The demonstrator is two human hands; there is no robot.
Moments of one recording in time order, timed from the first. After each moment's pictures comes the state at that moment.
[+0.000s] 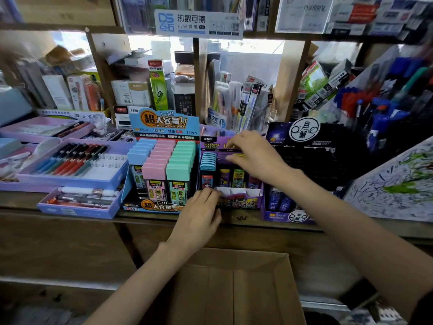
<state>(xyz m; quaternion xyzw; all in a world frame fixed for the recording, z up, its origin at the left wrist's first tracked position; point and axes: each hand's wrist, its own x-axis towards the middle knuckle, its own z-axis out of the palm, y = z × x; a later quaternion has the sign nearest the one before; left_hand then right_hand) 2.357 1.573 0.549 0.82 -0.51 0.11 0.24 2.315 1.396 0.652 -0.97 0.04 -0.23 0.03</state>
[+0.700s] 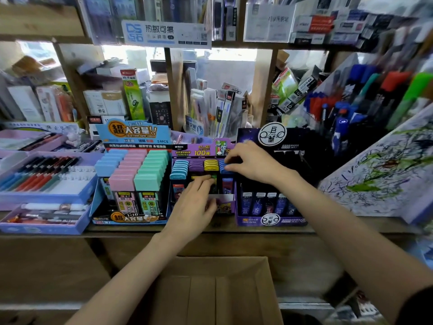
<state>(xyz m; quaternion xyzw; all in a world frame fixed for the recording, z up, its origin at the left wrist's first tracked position) 2.348 1.522 0.572 0.81 -0.51 0.11 0.28 2.290 1.344 0.651 -0.98 0.10 -0.14 0.09</state>
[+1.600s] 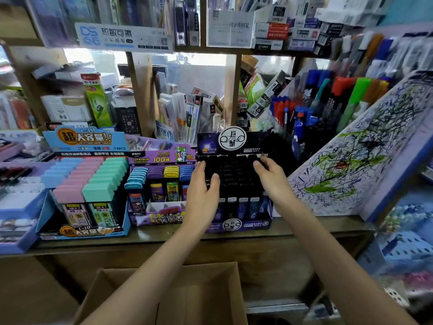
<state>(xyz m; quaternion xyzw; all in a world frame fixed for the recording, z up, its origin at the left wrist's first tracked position) 2.281 1.431 0.600 0.74 -0.34 -0.06 0.58 2.197 1.287 0.613 -0.74 0.34 -0.30 0.50</state>
